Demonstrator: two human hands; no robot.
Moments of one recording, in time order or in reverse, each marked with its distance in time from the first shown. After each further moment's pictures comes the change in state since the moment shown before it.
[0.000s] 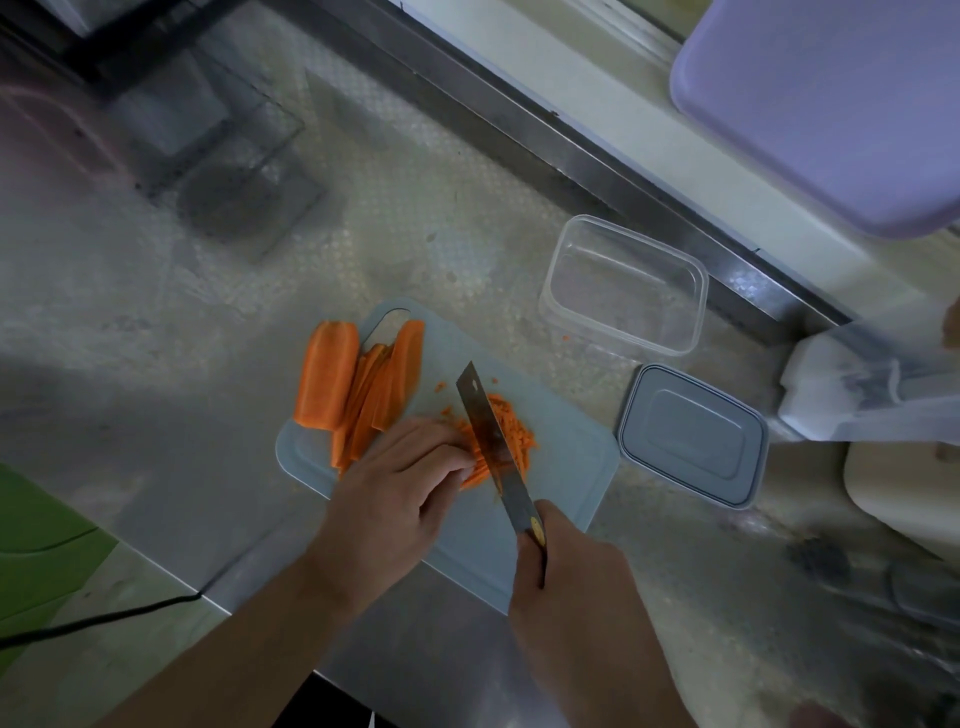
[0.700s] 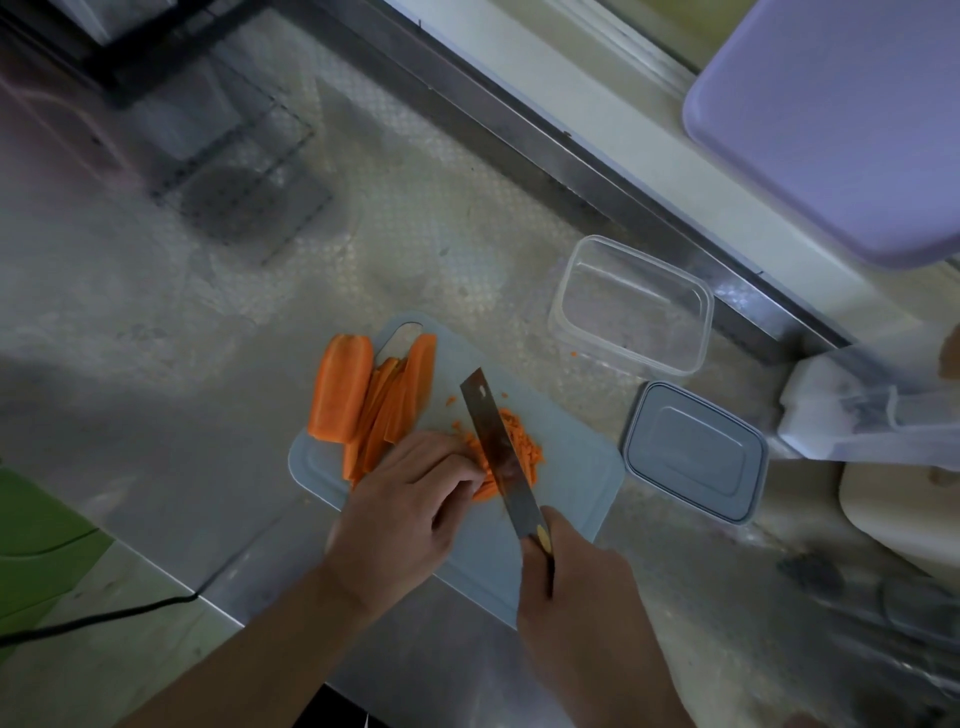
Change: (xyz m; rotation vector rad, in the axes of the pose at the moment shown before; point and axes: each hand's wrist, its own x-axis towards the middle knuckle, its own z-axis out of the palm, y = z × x) left_hand 0.000 -0.001 -0.001 -0.022 -0.003 -0.033; right_hand 0.005 -0.006 -0.004 0.054 0.008 -0.025
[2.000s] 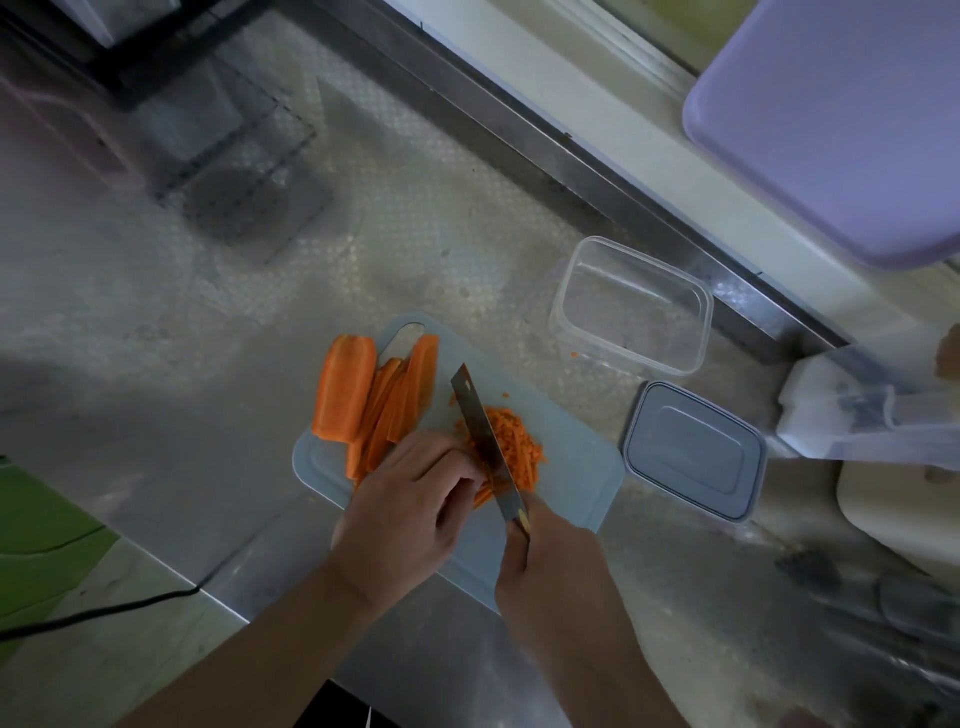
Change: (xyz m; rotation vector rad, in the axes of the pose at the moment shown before) left_hand 0.002 0.002 -0.001 0.015 -0.020 -0.035; right_hand 0.017 -0.004 0.019 -0.068 -0.012 -0.013
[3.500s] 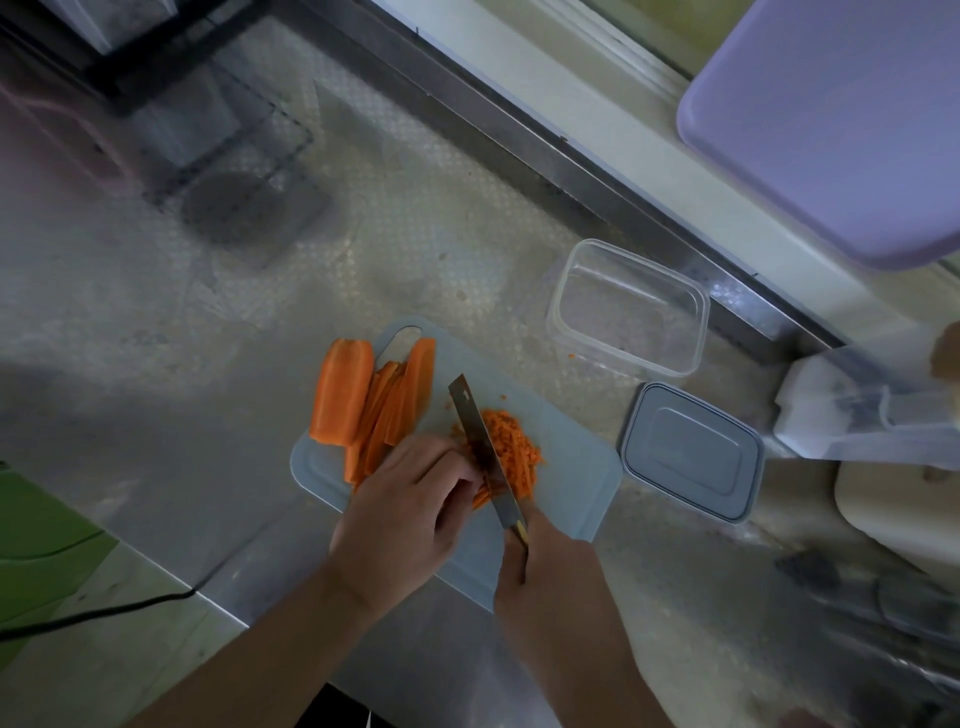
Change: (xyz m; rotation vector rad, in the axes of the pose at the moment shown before) left_hand 0.002 0.004 -0.002 0.014 -0.018 -0.024; right_hand -0.005 0.002 0.002 0.018 -0.023 0.018
